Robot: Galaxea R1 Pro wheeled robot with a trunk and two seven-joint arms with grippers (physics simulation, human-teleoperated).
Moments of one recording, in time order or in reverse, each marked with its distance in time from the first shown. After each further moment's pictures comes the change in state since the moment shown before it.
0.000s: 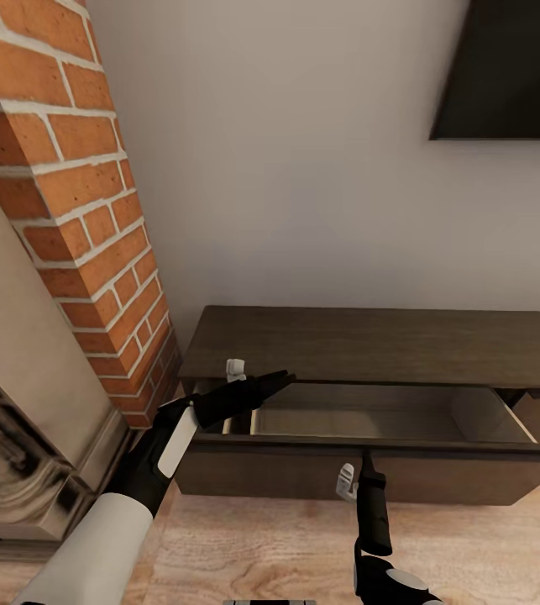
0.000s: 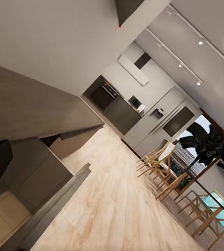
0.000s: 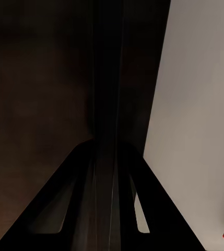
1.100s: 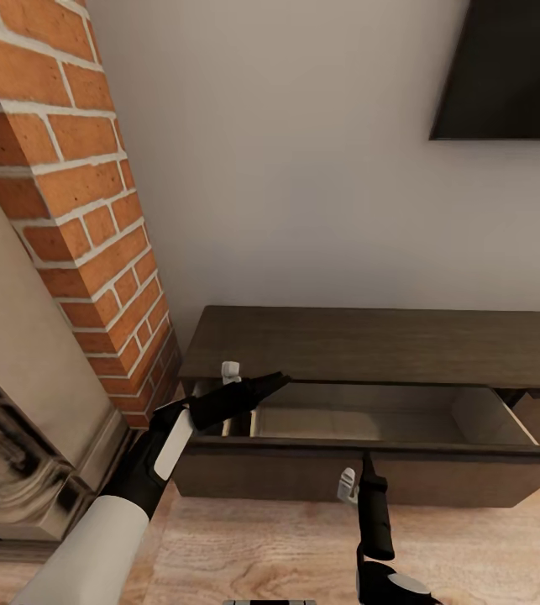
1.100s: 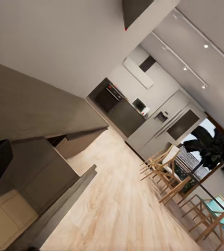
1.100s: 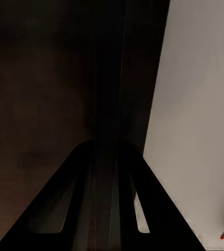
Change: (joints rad) left arm 0.008 0.012 0.017 0.011 0.000 -0.010 -0.001; right arm 0.004 -0.003 0.008 0.023 0.001 -0.023 -0.036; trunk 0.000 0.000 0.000
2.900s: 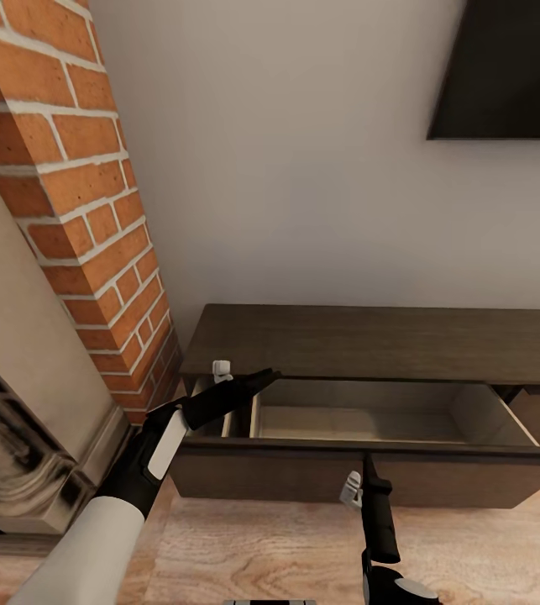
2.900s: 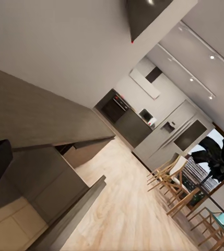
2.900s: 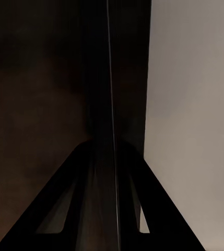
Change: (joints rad) left arm 0.003 0.009 0.044 0.010 0.004 -0.027 0.003; right arm 0.008 -0.021 0.000 0.005 -0.001 -0.129 -0.025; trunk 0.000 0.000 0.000
